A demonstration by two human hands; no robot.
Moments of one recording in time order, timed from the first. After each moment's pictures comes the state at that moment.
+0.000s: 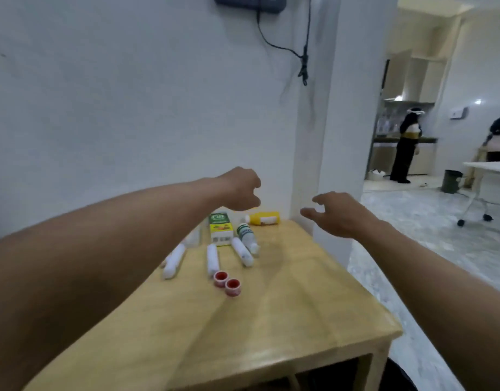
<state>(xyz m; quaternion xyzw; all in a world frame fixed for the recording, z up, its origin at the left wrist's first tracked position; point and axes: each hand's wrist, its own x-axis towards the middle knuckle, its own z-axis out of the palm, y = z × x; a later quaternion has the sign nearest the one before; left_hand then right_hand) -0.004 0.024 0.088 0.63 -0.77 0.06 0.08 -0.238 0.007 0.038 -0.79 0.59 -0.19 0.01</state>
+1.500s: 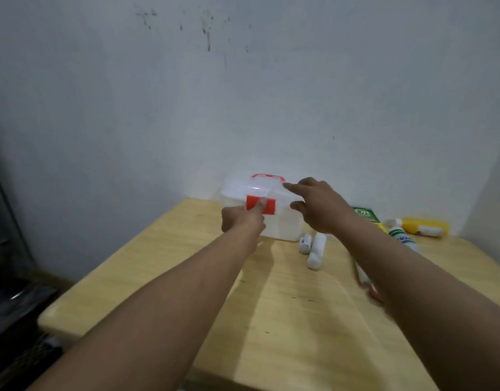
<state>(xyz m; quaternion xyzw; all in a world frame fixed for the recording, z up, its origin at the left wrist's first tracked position) 0.233 0.134 -0.040 0.63 -0.07 -0.23 0.74 0.114 0.031 0.000 -0.94 0.27 -0.19 -0.03</state>
